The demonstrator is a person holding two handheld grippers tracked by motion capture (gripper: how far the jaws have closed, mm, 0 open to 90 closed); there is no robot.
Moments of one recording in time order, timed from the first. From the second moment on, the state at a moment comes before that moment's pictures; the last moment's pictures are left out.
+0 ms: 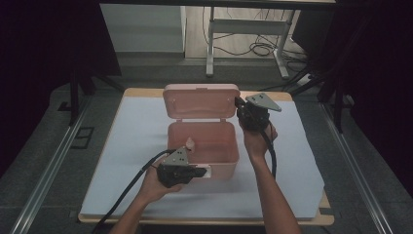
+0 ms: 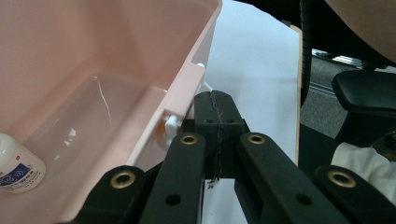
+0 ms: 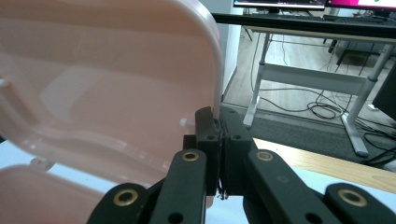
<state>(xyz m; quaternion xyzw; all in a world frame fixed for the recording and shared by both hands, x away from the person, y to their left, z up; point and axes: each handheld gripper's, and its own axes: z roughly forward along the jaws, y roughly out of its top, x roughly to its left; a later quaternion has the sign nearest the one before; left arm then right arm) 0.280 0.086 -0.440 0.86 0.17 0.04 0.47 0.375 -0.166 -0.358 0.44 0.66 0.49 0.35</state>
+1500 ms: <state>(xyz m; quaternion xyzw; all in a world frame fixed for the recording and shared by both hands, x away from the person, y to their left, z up) 0.276 0.084 -0.440 0.86 0.19 0.05 0.47 0.313 -0.212 -0.372 0.39 0.73 0.53 0.17</state>
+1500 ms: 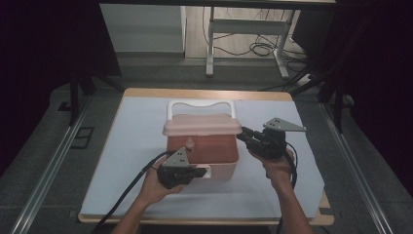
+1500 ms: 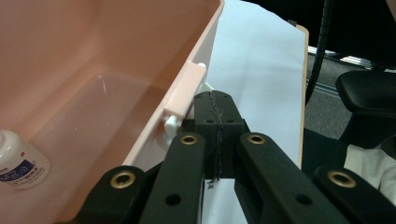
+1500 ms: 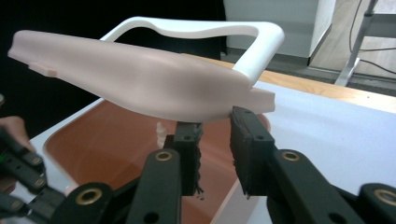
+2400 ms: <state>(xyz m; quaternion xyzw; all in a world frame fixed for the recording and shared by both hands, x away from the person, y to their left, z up) 0.276 0.084 -0.440 0.86 0.19 0.05 0.47 0.288 -0.235 -0.407 0.39 0.78 0.47 0.15</state>
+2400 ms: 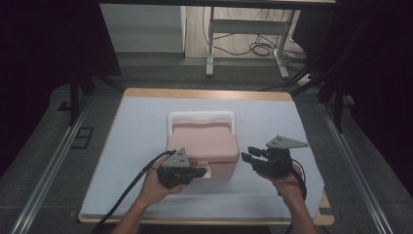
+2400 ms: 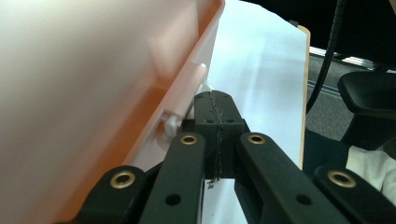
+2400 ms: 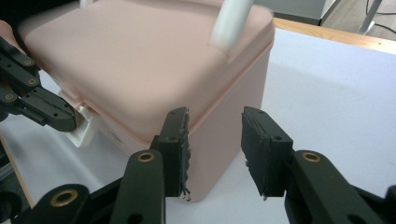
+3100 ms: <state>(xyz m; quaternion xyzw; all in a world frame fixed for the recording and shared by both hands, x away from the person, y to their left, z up) 0.277 0.085 -0.440 0.86 0.19 0.05 0.48 0.291 -0.237 -0.420 0.36 0.77 0.50 0.16</state>
